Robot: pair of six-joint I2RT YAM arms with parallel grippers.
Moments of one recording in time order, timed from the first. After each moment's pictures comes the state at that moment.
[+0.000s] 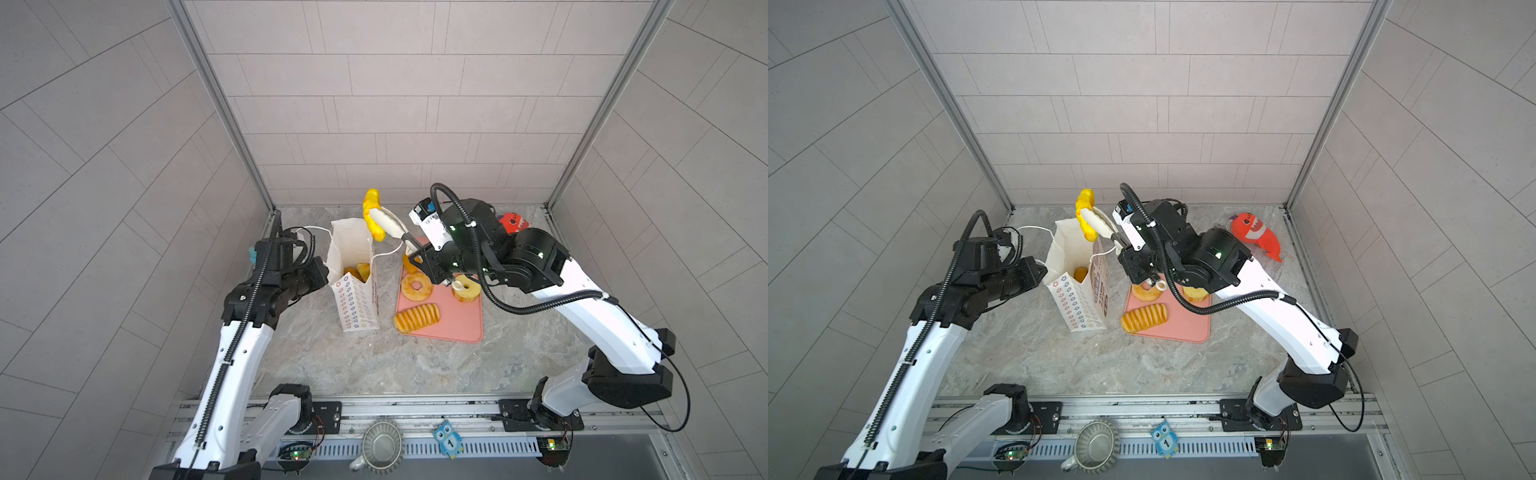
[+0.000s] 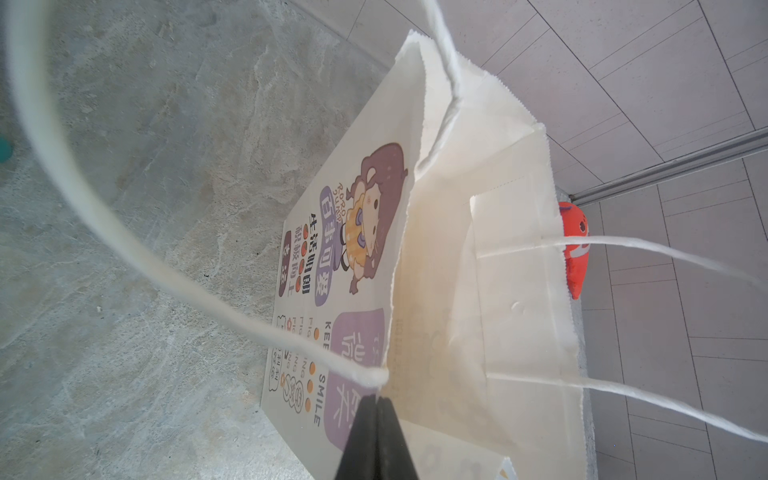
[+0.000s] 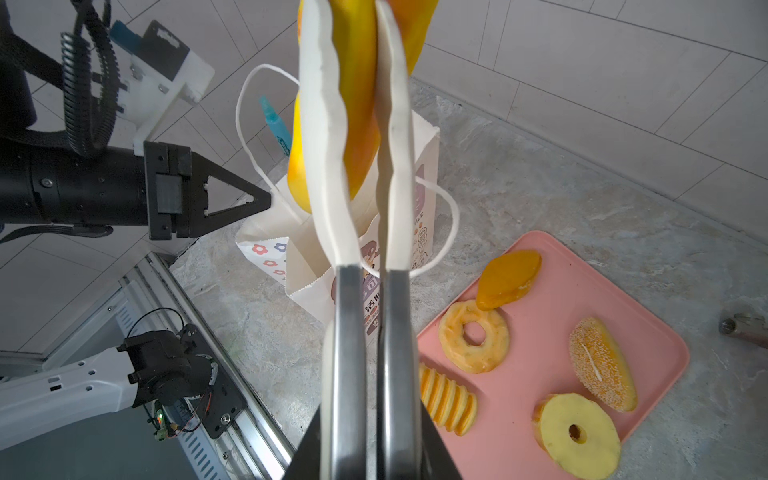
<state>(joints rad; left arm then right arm) -0.07 0.96 1.12 -0.90 0.27 -0.52 0.93 1.54 2.01 -1.13 0.07 0.27</state>
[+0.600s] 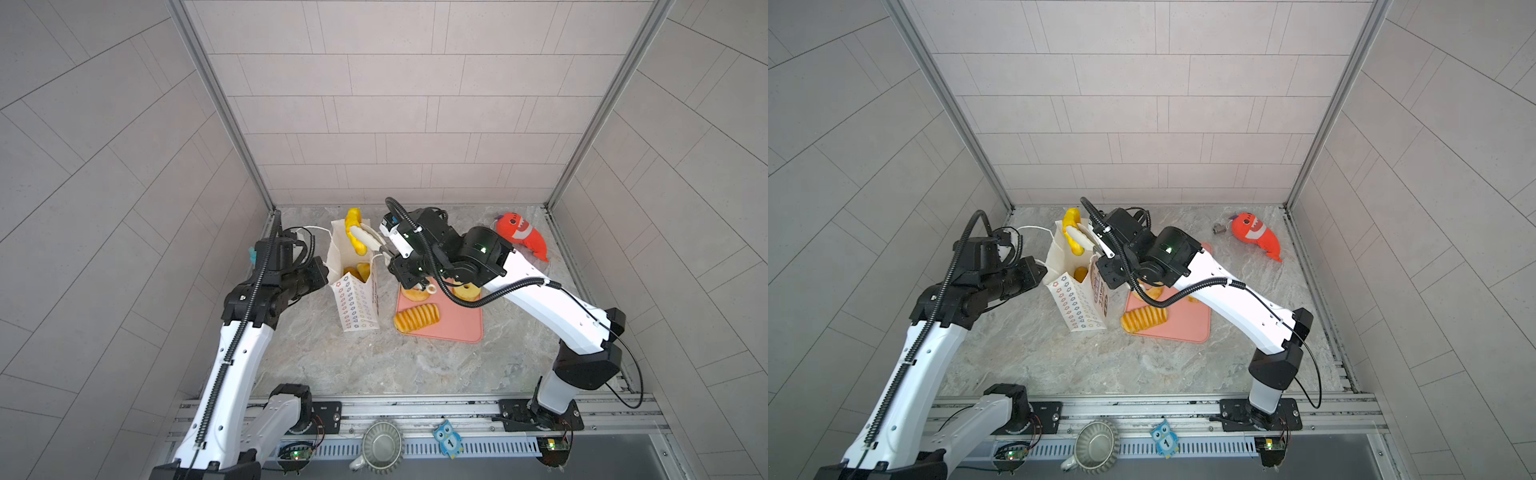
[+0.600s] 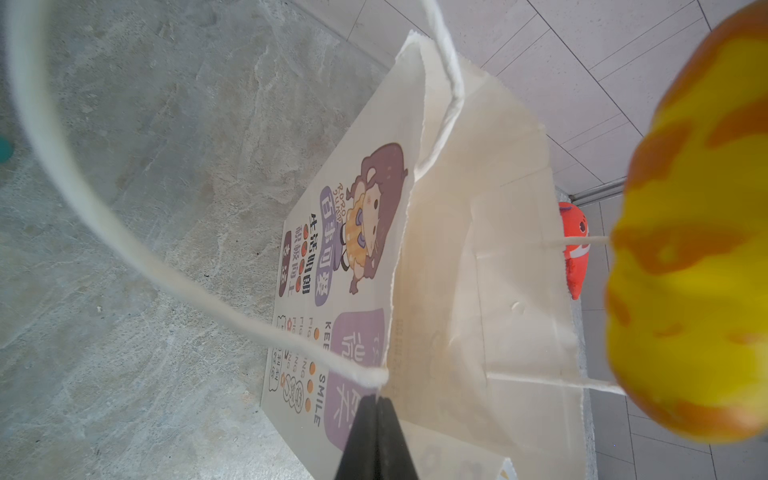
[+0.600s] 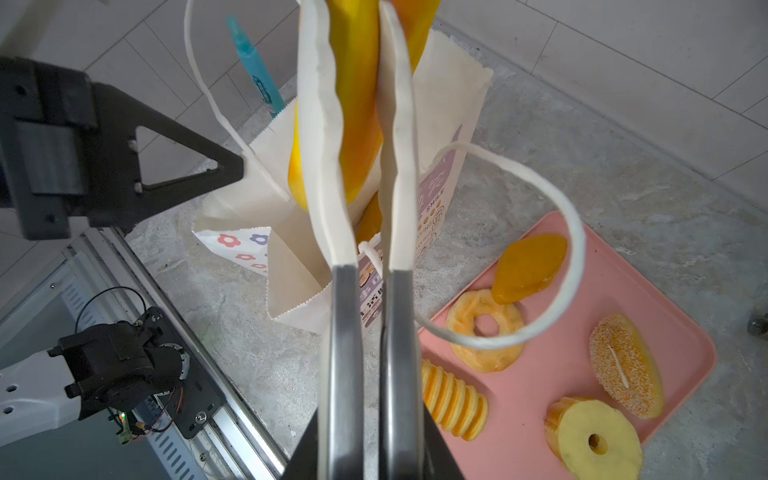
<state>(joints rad) -0.07 0.96 1.12 -0.90 0.28 -0.52 0.97 1.74 2.08 -1.17 0.12 0.27</state>
